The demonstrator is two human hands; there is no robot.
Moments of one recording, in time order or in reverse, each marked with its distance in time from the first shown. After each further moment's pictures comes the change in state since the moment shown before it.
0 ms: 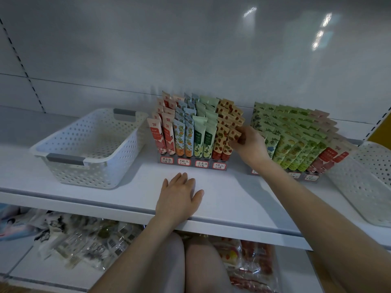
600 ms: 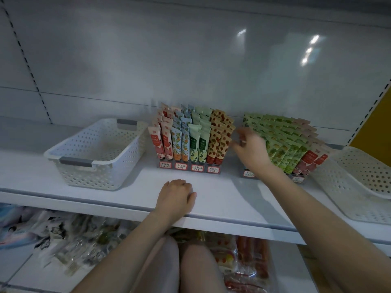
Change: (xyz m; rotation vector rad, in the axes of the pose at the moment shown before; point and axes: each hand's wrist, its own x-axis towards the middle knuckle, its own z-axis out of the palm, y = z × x) left_hand -0.005 0.007 -0.022 -0.066 0.006 0.092; right_hand -0.023 -0.014 -0.031 -0.089 0.098 -0.102
